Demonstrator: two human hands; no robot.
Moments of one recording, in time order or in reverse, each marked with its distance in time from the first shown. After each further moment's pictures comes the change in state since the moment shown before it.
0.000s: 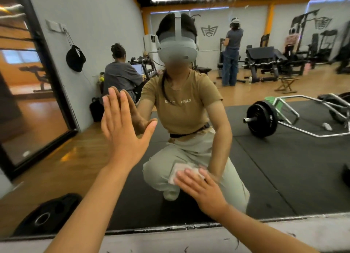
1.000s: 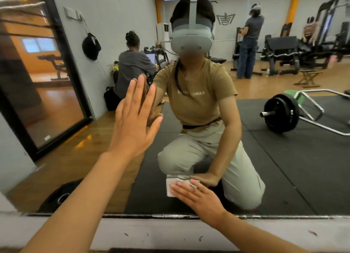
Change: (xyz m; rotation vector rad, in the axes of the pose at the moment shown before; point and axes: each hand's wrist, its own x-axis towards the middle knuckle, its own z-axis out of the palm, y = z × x) left_hand 0.003 -0.054 -0.017 0.170 -0.048 0.339; right_hand 0.010 -0.077 0.017 -0.023 -0.267 -0.190
